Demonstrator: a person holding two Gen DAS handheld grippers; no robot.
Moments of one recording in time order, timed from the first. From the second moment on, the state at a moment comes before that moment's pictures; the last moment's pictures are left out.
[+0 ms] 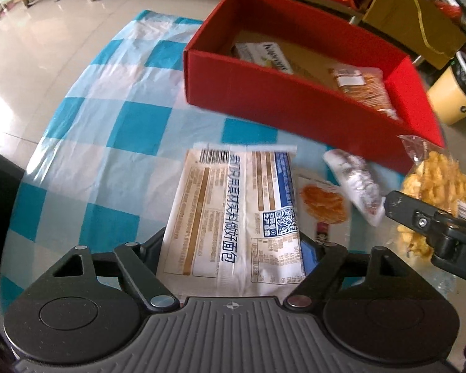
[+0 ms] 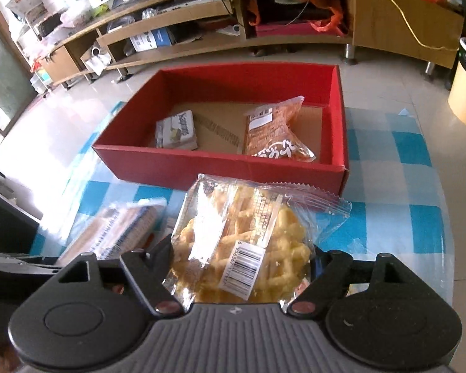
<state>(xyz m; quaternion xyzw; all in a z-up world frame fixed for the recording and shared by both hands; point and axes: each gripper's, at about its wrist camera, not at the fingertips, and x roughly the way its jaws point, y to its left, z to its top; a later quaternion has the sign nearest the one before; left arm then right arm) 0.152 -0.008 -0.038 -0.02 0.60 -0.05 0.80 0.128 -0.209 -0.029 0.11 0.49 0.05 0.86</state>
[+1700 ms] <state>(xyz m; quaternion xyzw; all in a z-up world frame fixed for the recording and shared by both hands) 0.169 -0.027 0.009 -0.07 0.54 -0.07 0.83 0.139 -0.251 0.008 0.19 0.45 0.06 0.87</state>
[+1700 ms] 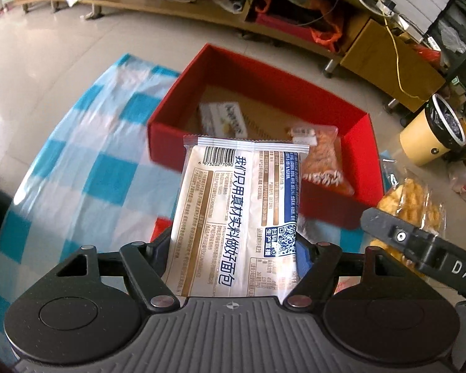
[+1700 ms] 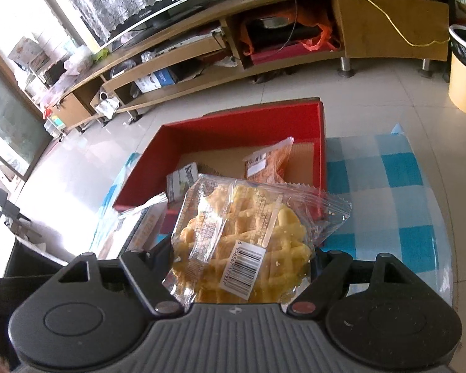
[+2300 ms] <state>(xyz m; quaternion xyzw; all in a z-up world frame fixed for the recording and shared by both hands) 0.245 -0.049 0.007 -0.03 0.51 -0.05 0.86 0.210 -0.257 0.003 0.19 0.44 0.04 0.88</state>
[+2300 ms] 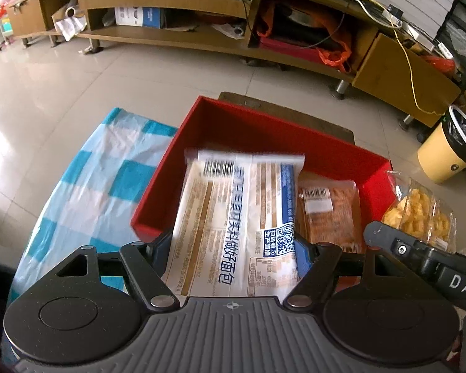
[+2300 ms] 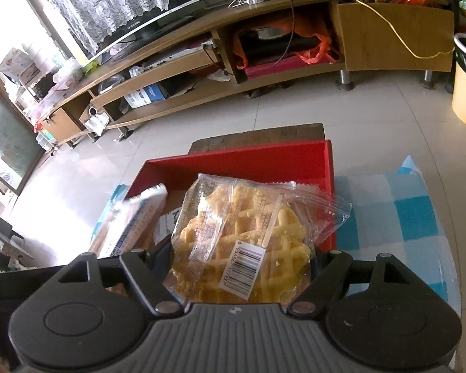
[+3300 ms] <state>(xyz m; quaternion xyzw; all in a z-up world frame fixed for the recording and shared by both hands) 0.295 -0.061 -0.042 0.00 0.52 -0.02 0.86 0.279 -0.248 -0.048 0.14 0.45 0.04 0.88</state>
